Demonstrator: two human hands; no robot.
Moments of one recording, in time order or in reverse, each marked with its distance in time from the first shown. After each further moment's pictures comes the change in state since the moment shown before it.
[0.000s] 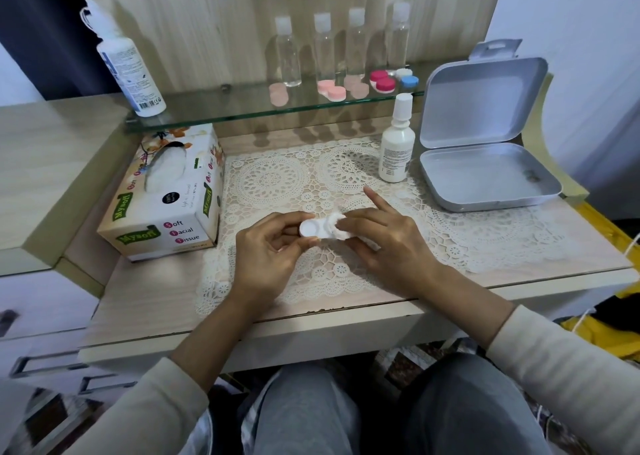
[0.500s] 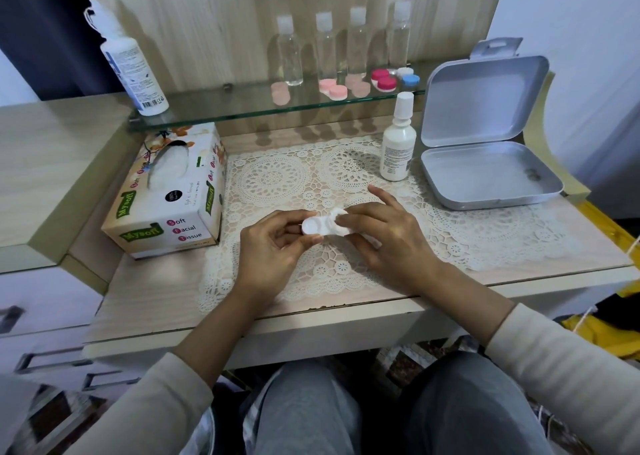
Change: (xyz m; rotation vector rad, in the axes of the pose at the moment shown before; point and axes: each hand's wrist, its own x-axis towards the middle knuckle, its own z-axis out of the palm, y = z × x) left_hand 0.001 0.004 0.002 -0.036 -0.008 -0.071; right_hand 0.000 0.001 -0.002 -0.027 -0.009 0.027
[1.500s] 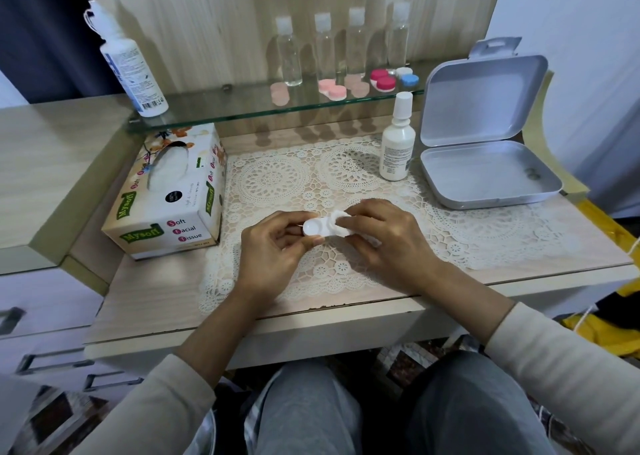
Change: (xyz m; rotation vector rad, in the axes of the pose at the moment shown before) left_hand 0.001 -0.004 0.000 0.041 -0.014 0.024; right_hand 0.003 -0.006 -0.006 0.063 -0.061 0.040
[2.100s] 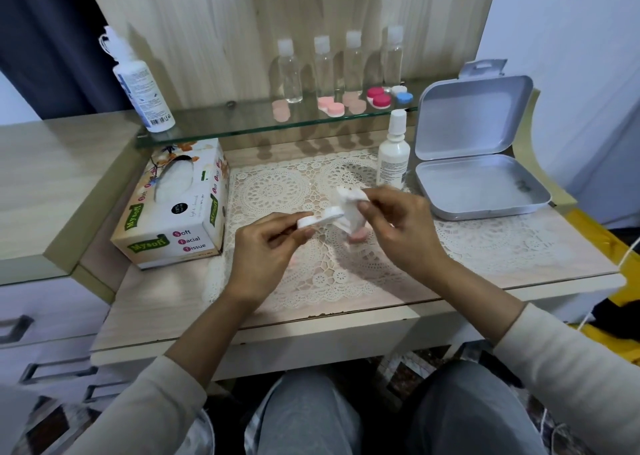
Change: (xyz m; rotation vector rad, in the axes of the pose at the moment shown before) left_hand 0.005 0.017 -0.010 -0.012 0.001 0.010; right_hand 0.024 -0.010 -0.022 0.393 0.134 0.442
